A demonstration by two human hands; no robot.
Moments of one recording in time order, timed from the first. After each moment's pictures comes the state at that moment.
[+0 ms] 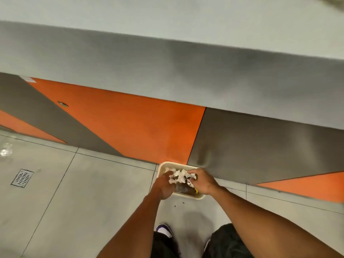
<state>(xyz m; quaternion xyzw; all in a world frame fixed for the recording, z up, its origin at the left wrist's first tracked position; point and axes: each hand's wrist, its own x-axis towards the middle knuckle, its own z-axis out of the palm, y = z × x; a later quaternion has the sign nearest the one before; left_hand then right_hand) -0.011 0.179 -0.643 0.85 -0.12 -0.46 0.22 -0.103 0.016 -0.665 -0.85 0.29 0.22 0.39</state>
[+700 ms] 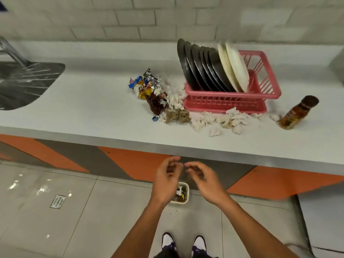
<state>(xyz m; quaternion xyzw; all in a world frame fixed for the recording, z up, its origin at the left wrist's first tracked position) -0.136 0.154 -0.147 0.77 -0.17 -0.22 0.57 -0.232 0.025 -0.159 -0.77 0.26 -0.08 0.58</state>
